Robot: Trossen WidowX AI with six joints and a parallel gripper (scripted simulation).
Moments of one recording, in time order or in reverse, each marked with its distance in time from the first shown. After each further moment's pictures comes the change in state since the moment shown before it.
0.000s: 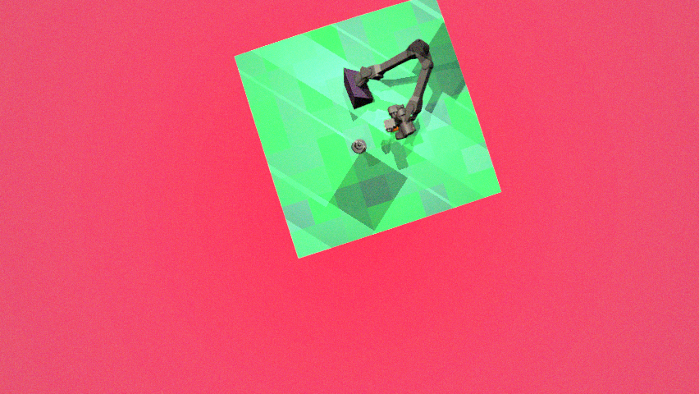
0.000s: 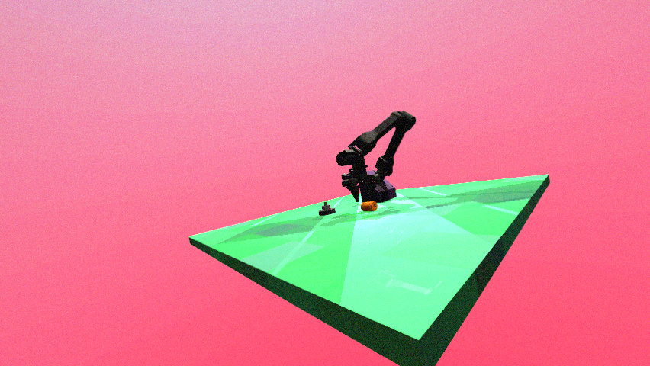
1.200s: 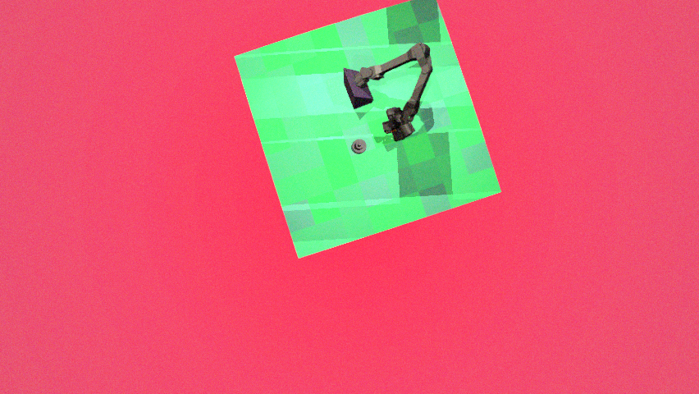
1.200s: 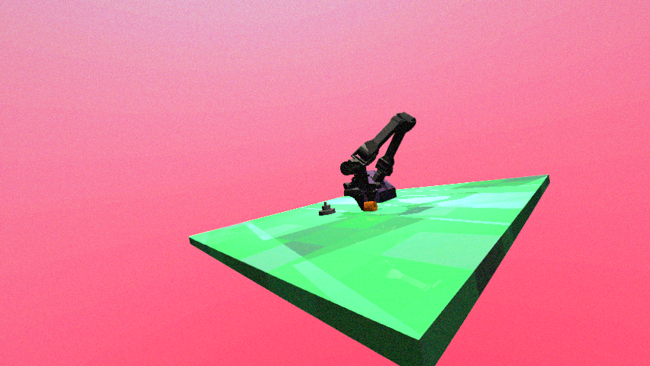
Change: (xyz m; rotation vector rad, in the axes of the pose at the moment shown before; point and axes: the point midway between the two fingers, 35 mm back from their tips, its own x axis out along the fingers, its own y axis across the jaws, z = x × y) arm 0.040 -0.003 0.000 0.005 0.004 -0.004
